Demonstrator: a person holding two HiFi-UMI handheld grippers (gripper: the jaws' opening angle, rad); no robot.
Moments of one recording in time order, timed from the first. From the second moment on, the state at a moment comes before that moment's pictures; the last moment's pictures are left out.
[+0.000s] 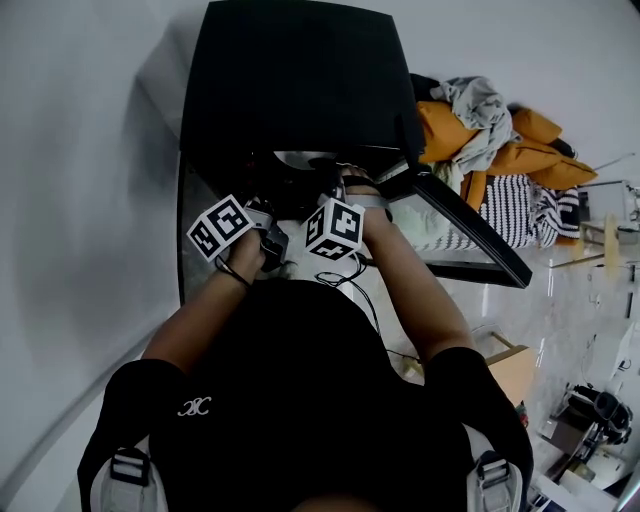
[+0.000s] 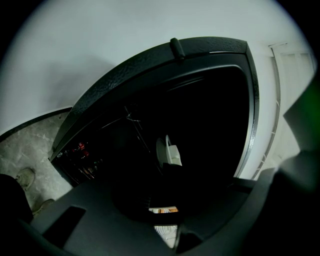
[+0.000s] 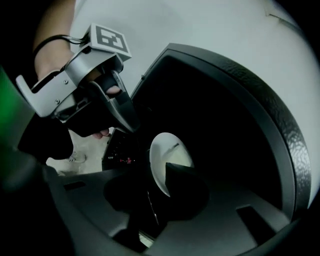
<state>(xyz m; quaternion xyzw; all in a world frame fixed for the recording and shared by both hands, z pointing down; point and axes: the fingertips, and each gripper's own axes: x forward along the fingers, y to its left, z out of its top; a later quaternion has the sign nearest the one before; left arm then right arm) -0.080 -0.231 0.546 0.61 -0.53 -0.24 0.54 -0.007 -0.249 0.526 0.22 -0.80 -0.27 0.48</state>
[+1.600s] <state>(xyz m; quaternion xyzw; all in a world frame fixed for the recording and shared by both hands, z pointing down) -0.081 -0.230 0.547 0.62 -0.50 -0.23 0.55 0.008 -0.226 0.539 0.19 -0.74 -0.31 0.56</state>
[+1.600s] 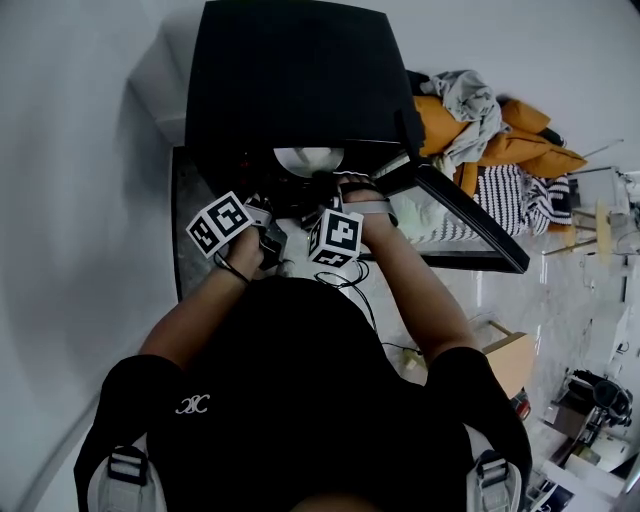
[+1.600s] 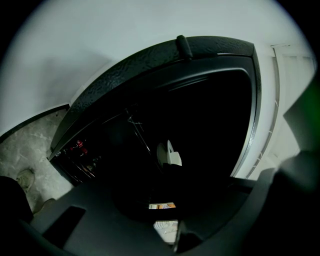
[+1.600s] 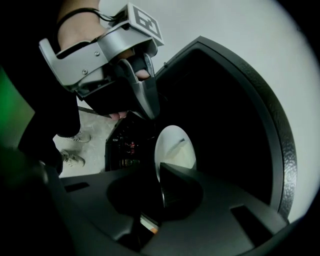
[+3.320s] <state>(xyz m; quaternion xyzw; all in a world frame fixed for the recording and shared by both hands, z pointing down) -0.077 -0.235 0.556 0.64 -0.48 -0.21 0.56 0.060 -0.233 0.542 0.41 -0.55 0.69 -0.22</state>
